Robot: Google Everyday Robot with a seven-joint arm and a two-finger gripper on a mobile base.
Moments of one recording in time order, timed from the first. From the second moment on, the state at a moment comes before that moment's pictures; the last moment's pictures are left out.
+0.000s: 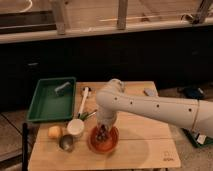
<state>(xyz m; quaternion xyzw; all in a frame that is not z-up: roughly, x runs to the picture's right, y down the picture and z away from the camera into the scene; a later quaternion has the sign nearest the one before) -0.004 0.201 0.717 -0.29 -0.25 -0.48 0.79</state>
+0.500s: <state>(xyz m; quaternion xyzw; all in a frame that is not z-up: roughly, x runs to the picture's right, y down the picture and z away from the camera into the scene) -0.005 0.203 0.716 -0.29 -0.25 -0.48 0.79</state>
